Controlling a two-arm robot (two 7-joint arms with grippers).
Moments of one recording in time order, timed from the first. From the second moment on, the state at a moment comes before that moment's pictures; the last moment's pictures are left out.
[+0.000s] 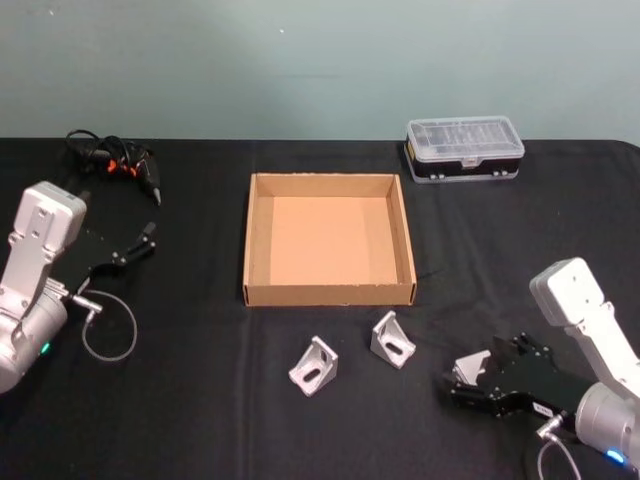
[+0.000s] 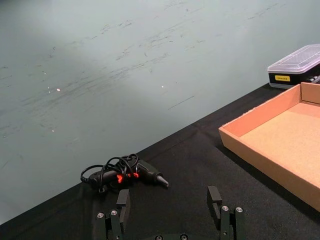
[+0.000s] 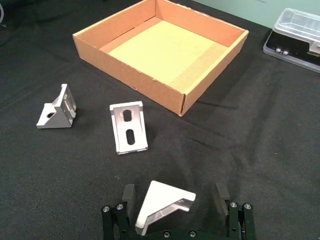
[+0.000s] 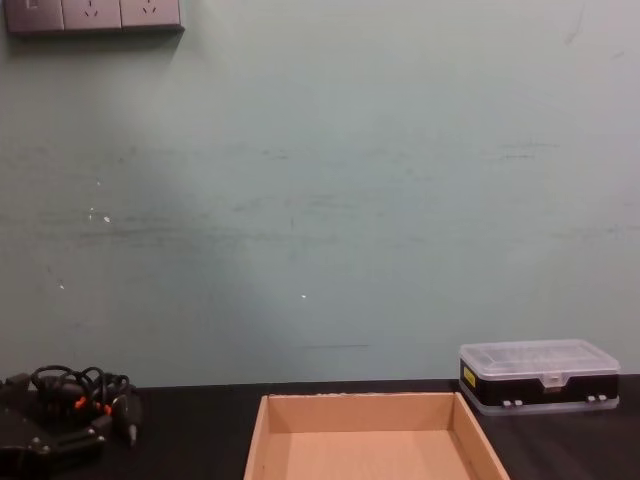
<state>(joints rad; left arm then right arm) -0.20 0.60 0.45 -1.41 -0.25 -0.12 0.03 -0.14 0.63 -0.24 -1.85 0.27 0.43 0.30</state>
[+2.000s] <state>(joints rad) -0.20 0.60 0.45 -1.41 -0.25 -0.12 0.03 -0.14 0.60 -0.24 -1.85 0.25 0.43 0.31</state>
